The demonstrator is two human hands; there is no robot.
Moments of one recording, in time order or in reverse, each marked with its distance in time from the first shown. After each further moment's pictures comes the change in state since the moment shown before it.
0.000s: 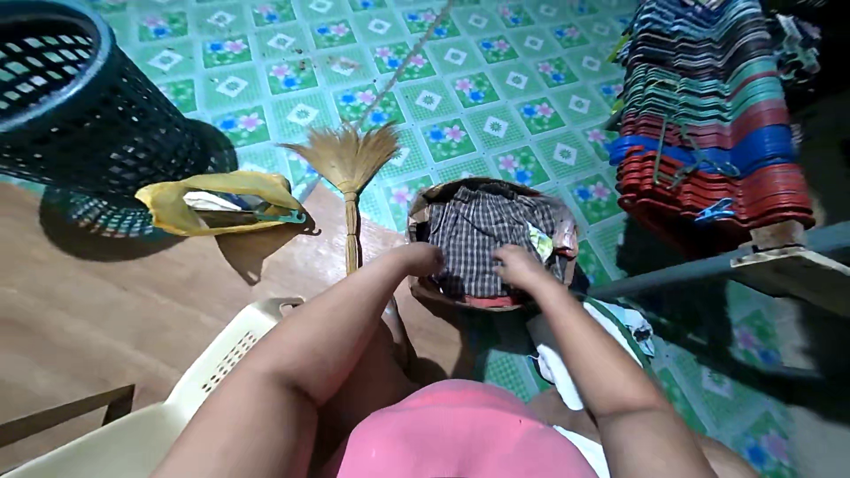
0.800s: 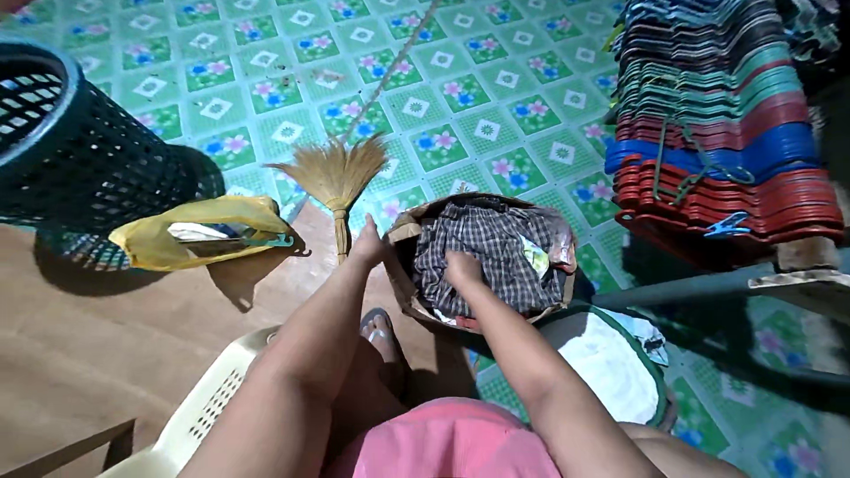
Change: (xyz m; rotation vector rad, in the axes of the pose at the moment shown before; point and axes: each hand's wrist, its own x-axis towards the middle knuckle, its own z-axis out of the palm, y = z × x) left_hand 0.037 -0.078 -0.031 -0.415 0.574 -0.450; right_hand 0.094 -0.067 0.038 0.126 -0.017 0.242
